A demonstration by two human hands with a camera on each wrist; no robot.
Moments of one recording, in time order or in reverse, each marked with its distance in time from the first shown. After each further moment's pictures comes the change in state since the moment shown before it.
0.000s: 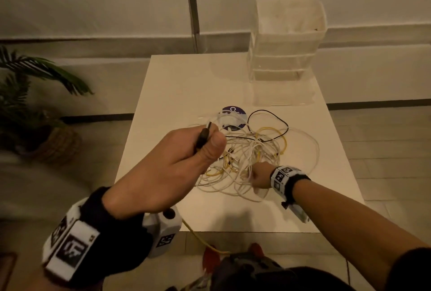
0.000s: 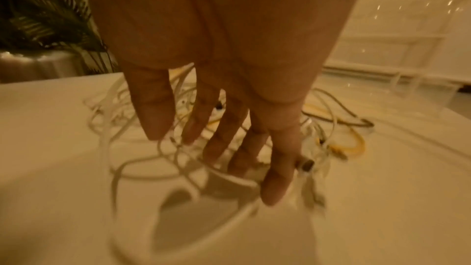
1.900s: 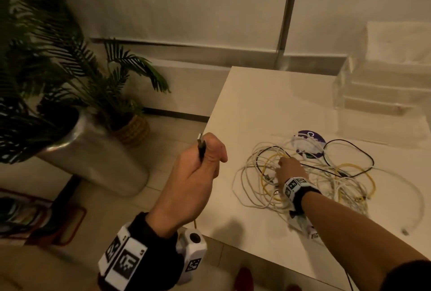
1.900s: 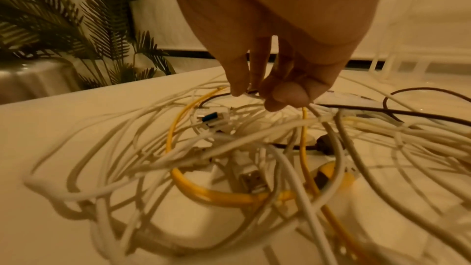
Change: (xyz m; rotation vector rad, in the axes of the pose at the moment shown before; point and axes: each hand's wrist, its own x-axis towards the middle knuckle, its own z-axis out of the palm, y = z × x) left_hand -0.075 -0.066 -0.069 -0.061 0.594 -0.167; right_hand 0.103 -0.123 -0.031 0.233 0.496 0.132
